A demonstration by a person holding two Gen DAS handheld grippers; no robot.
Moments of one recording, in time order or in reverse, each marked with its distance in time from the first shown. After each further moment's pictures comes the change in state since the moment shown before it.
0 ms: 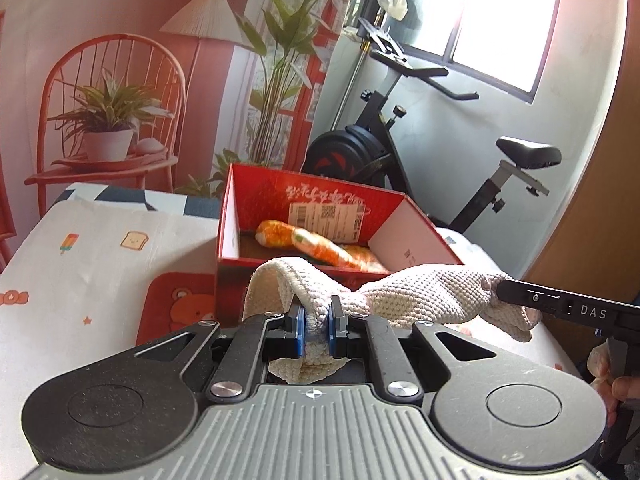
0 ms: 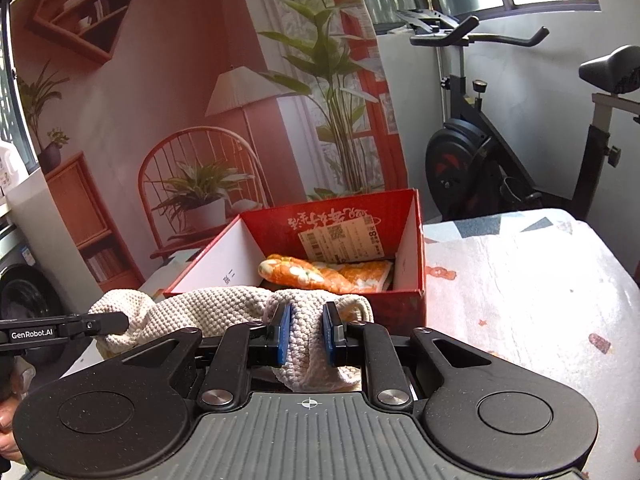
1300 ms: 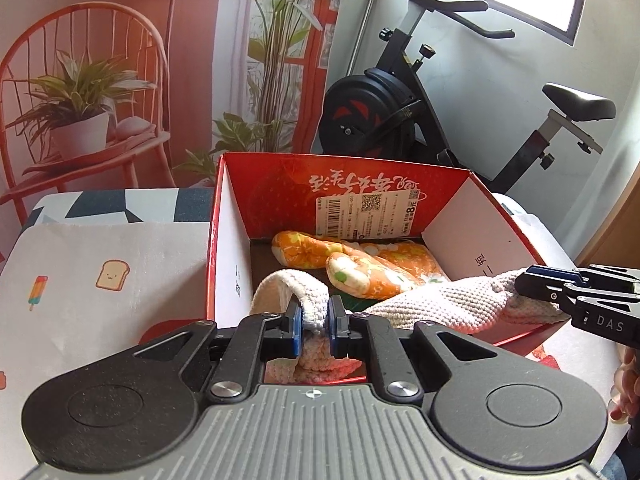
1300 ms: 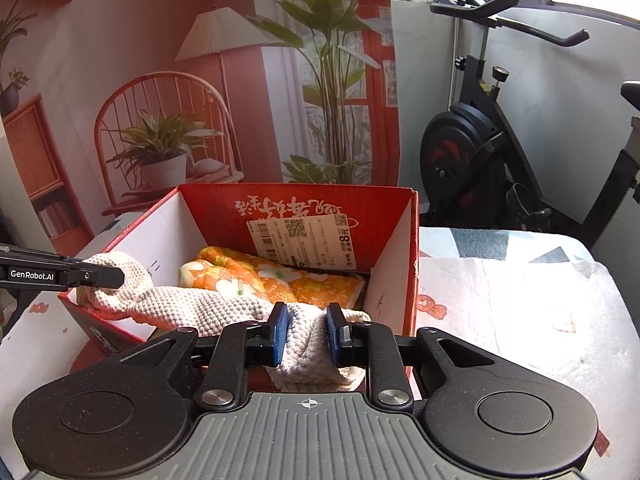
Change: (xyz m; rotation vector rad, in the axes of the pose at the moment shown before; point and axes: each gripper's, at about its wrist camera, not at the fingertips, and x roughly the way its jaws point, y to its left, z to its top) left arm 0.134 0.019 0.071 0.082 0.207 0.063; right arm 0.135 -0.032 0.041 -0.127 0.140 -0.078
